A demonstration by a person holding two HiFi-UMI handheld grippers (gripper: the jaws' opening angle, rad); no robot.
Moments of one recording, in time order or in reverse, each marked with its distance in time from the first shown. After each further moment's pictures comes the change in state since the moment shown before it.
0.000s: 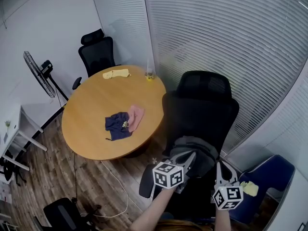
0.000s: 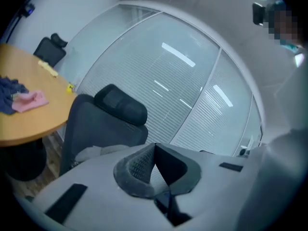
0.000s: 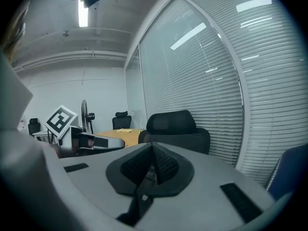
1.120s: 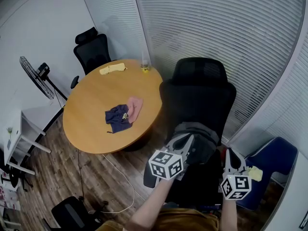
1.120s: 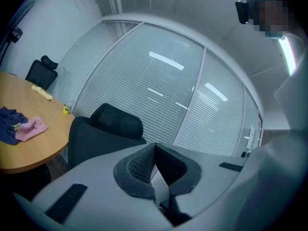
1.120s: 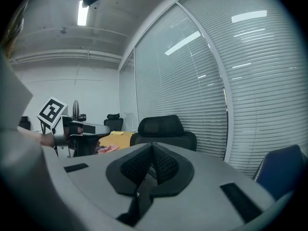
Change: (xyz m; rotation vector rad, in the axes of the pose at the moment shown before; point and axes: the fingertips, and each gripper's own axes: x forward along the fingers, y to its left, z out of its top) left arm -0.028 -0.030 0.038 0.154 -0.089 0.006; right arm -0.043 -0.019 0.009 0.000 -0.034 -0.112
